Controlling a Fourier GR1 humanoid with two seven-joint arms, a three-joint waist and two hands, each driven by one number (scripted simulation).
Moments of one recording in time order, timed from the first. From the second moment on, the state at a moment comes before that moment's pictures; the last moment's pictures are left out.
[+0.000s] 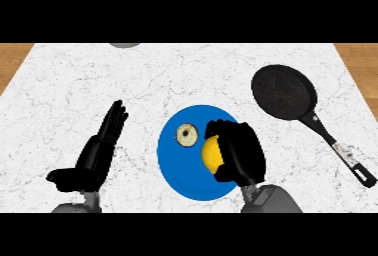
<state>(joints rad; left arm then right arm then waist) -0.02 0.06 -0.13 -1.60 0.01 0.03 -0.08 -0.25 -0.03 0.50 -1.60 1.15 -0.03 0.42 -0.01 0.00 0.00</state>
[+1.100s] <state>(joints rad) -0.05 0.04 -0.13 -1.58 0.00 0.02 -0.08 -0.41 -0.13 -0.01 -1.30 0.90 -0.40 0.16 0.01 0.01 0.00</state>
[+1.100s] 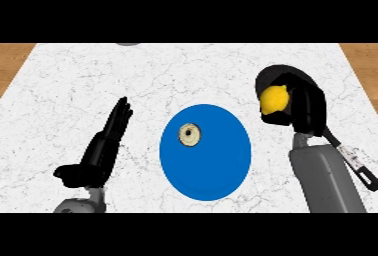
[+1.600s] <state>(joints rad) -0.05 0.04 -0.14 -1.57 0.00 0.00 -0.10 -0.68 -0.25 -0.26 -0.79 0.74 -0.64 -0.17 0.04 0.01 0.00</state>
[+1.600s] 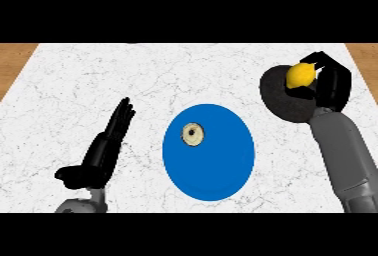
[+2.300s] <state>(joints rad) -0.08 0.02 -0.16 -1.57 -0.02 -0.01 -0.10 -0.88 -0.38 -0.32 -0.28 0.71 -0.38 -0.23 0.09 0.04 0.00</state>
